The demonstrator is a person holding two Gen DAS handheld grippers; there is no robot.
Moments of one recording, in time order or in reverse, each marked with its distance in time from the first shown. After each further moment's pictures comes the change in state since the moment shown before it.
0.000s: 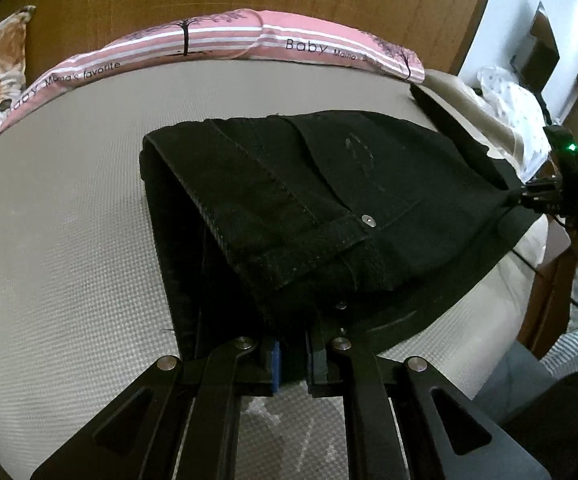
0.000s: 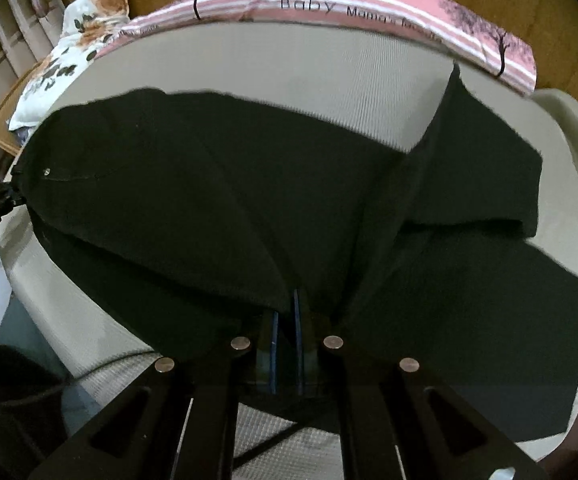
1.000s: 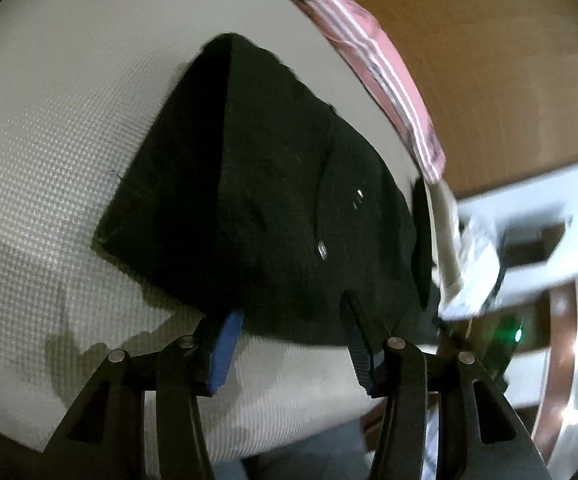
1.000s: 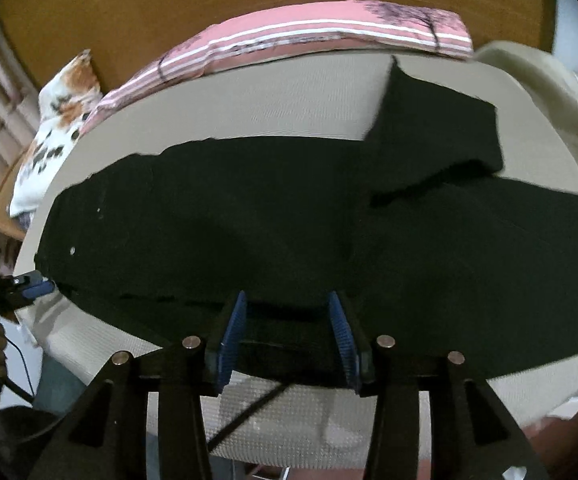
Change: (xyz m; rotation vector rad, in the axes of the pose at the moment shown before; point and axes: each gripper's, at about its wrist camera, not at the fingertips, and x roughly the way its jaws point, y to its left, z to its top) left arm -0.004 0.030 -0.031 -0.760 0.021 -0.315; right arm -0.039 -0.012 -0.037 0.287 -0.168 0.028
